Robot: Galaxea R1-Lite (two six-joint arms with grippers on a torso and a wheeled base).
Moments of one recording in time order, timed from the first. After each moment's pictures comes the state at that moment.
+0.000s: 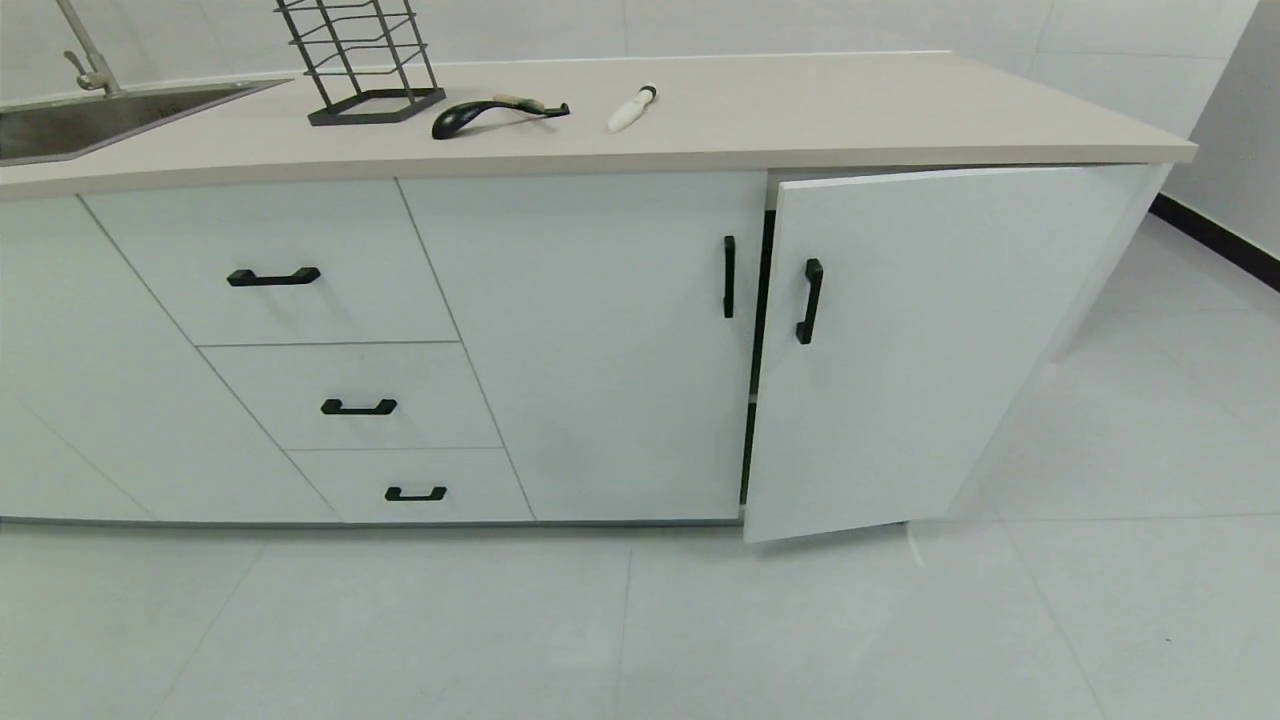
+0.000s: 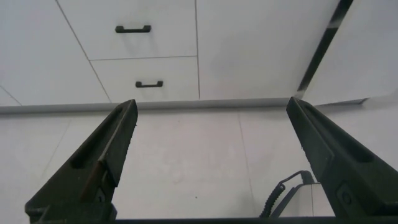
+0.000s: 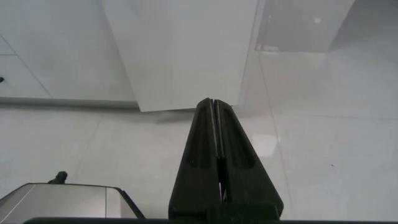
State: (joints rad) left arm 0.00 0.00 0.00 0.00 -0.02 0.02; right arm 0.00 0.00 0.00 -0.01 0.05 -0.02
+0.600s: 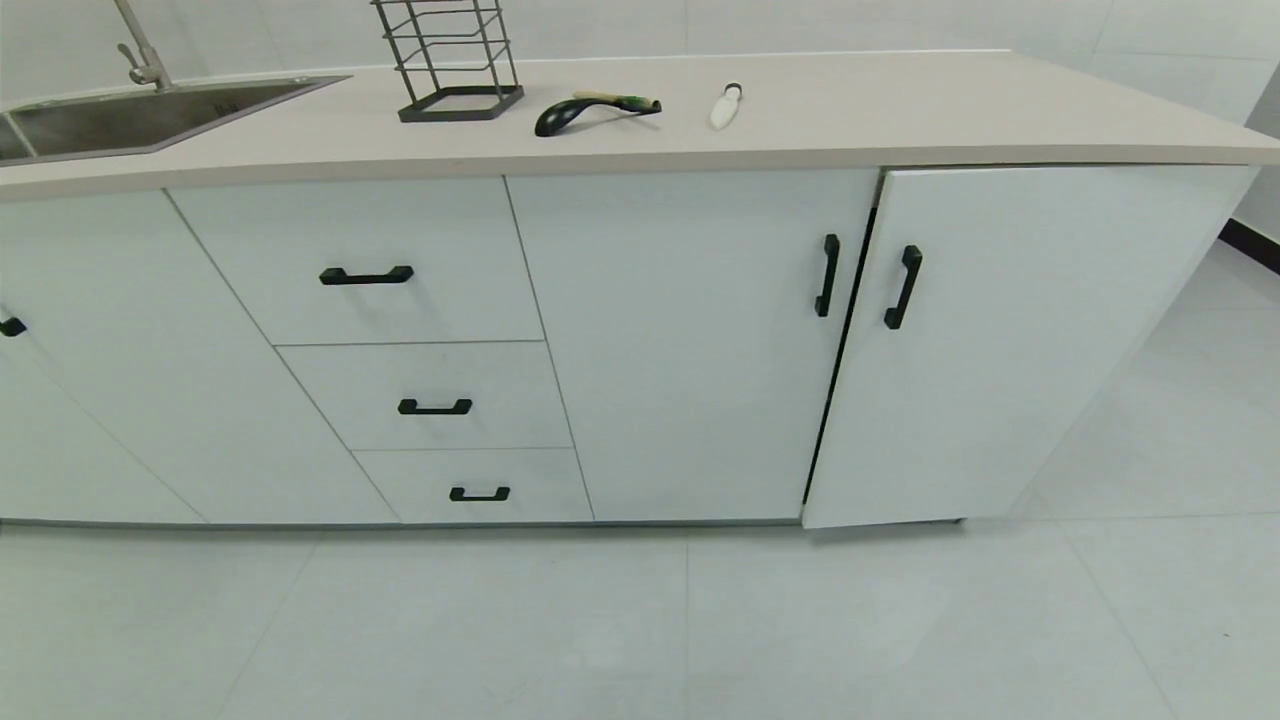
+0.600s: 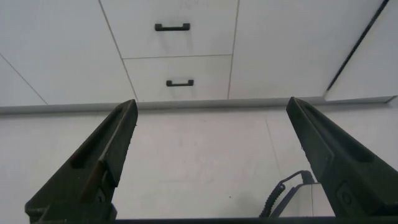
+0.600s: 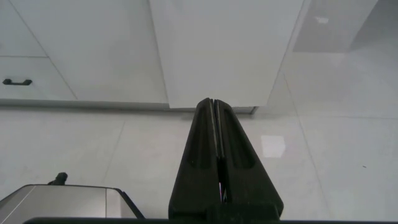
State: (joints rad) left arm 0.00 0.00 0.00 0.00 -0.02 0.02; right arm 0.00 0.00 0.00 -0.01 0.05 -0.01
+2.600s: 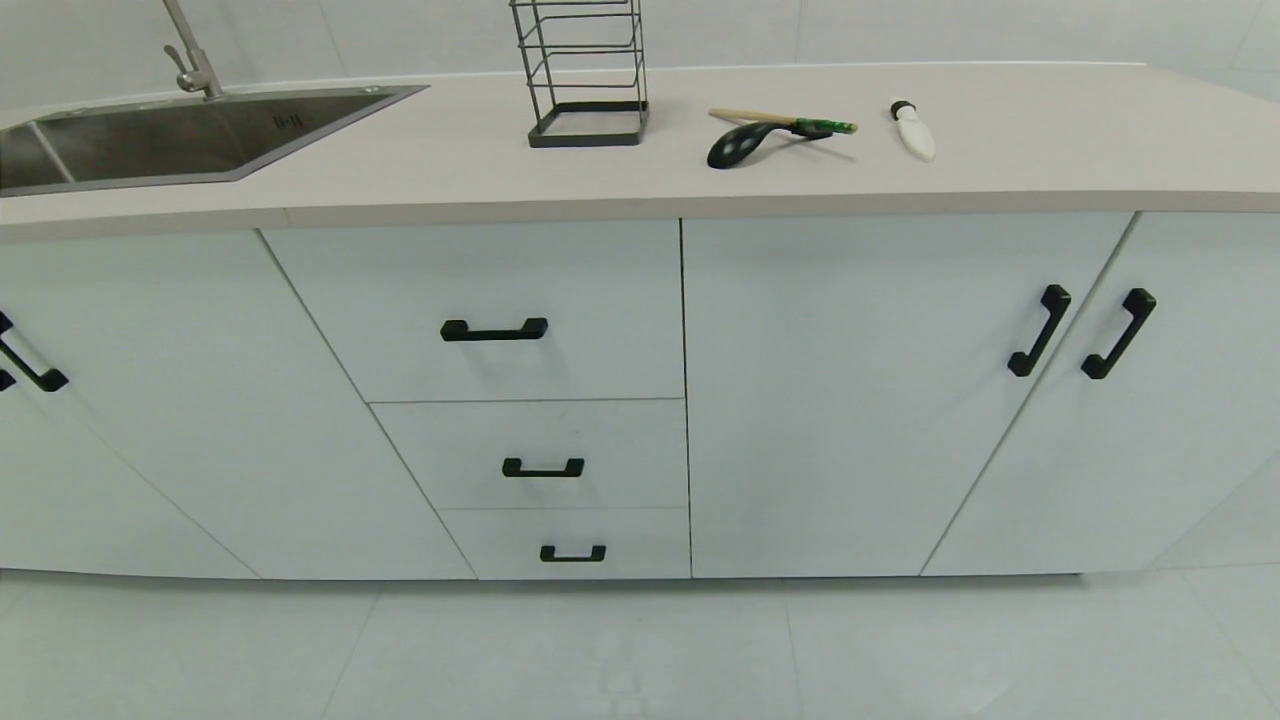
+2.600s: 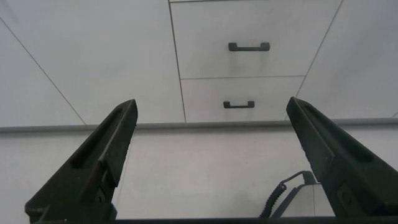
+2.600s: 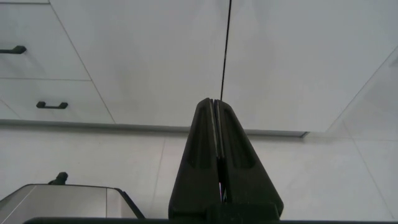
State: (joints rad) left arm 0.00 0.00 0.00 0.00 -0.01 0.02; right arm 0.00 0.00 0.00 0.00 0.05 -0.01
